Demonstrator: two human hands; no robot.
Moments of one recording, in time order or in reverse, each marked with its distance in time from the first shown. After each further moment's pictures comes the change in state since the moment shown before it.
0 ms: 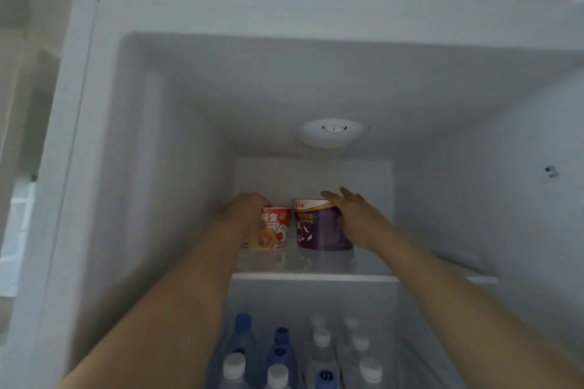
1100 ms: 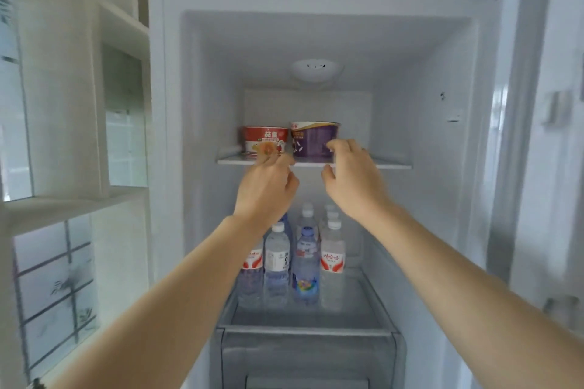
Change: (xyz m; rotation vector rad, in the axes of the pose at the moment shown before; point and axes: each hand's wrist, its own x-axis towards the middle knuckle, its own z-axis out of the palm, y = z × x) left_hand -0.250 0.123 -0.028 -0.098 0.369 0.120; right_hand -0.218 -0.082 -0.058 0.116 0.341 -0.014
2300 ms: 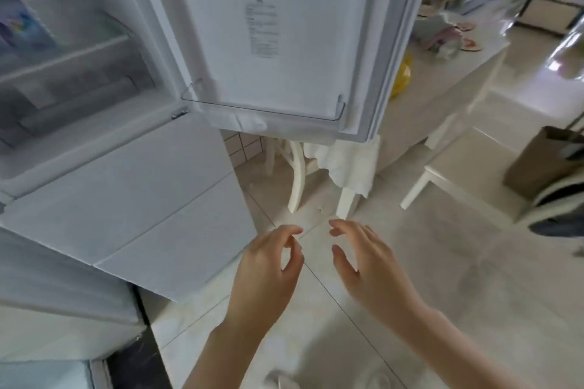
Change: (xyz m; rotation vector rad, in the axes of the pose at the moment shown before) left_hand -0.576 0.307 -0.167 -0.708 -1.008 -0.018; right_hand -0.698 -0.126 -0.315 -0.030 -0.364 0.918
